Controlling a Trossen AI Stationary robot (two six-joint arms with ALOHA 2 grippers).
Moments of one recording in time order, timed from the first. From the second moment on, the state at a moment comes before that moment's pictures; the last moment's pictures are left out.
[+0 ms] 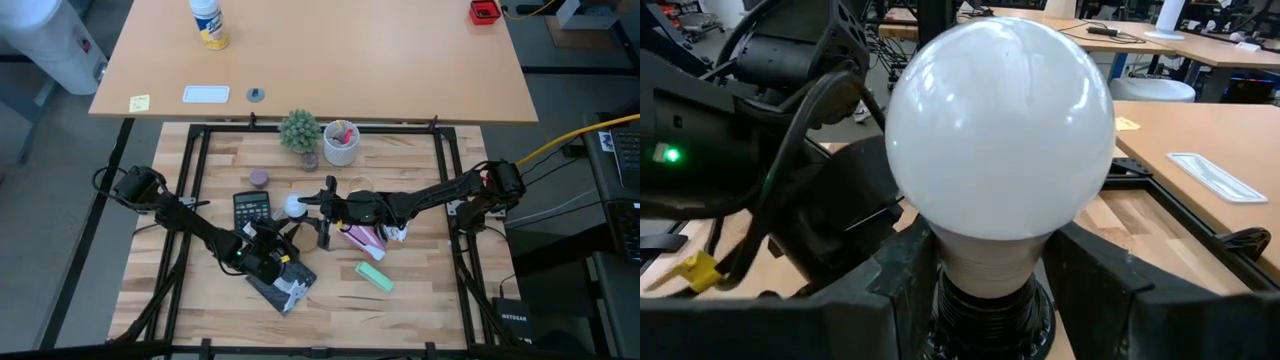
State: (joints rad) left arm -0.49 1.68 0.86 -0.04 -1.17 -1.04; right arm 0.16 1.68 1.07 0.45 0.27 -0.01
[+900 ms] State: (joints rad) left arm -0.39 1.68 0.86 0.09 -1.12 -0.66; right arm 0.16 1.68 1.07 0.45 0.27 -0.01
